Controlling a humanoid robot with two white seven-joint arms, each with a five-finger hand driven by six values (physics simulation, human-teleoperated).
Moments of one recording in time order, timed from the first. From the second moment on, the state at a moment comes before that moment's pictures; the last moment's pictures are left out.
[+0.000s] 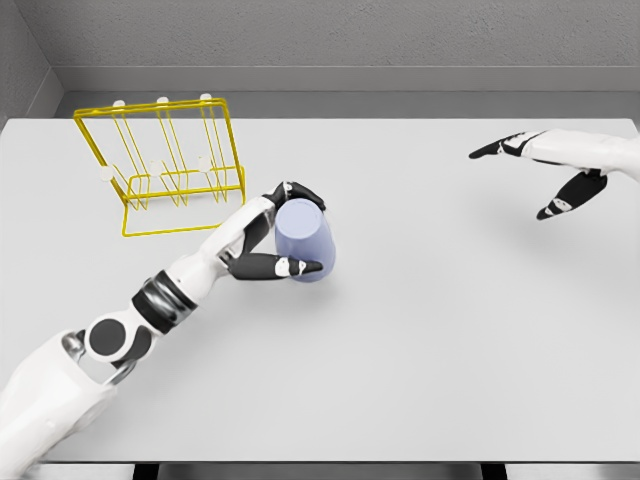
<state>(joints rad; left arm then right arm) -0.33 0.55 -0.75 -1.67 0.48 -0.31 -0.08 -1.05 -1.00 1.19 -1.20 -0.17 -0.61 0.47</state>
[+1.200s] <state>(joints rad) -0.47 0.78 -0.59 -1.73 0.69 -0.27 -0.08 -1.05 -1.00 1.19 -1.20 -0.16 -0.61 0.47</state>
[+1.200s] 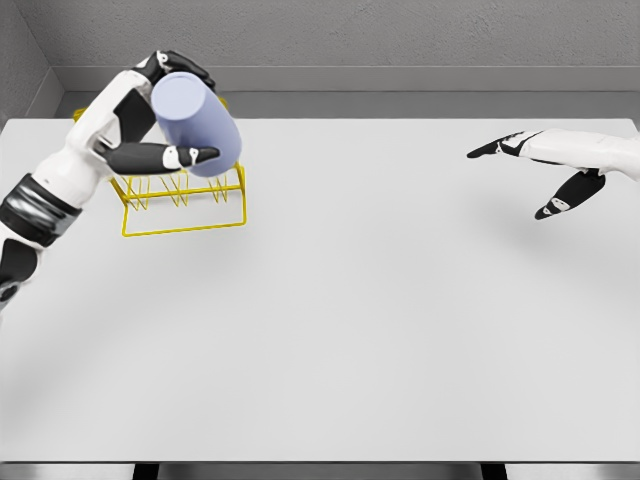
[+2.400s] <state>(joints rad) -0.48 0.78 -0.58 -1.63 0.70 -0.25 -0.08 -1.05 -1.00 1.19 -1.21 -0.16 -0.61 0.47</state>
